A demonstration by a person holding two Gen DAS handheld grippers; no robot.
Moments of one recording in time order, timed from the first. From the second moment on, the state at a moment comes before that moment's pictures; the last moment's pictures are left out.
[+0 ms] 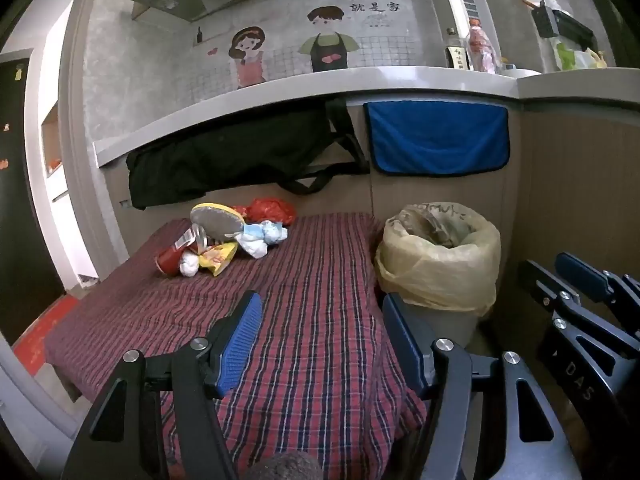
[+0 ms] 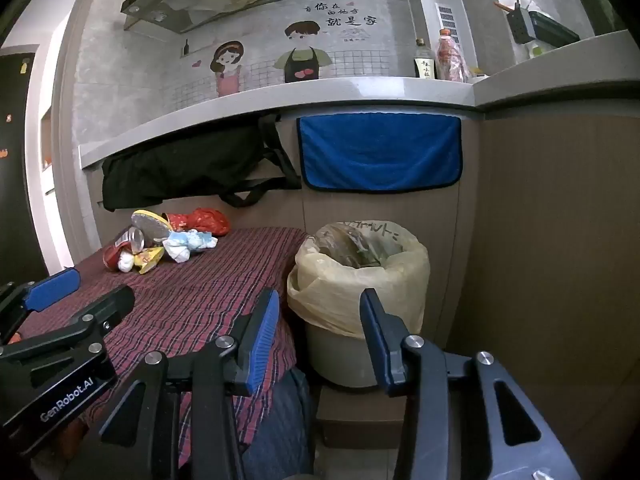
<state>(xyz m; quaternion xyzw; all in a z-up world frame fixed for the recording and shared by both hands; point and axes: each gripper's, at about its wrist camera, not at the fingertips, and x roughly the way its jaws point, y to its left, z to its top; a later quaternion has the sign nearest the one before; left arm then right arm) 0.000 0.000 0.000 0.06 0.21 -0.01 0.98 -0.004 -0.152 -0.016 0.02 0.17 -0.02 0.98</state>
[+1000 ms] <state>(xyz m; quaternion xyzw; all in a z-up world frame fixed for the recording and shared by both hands) -0.003 0.012 0.003 0.05 0.19 0.02 0.98 0.000 -0.141 -0.018 0.01 0.18 0.00 0.98</state>
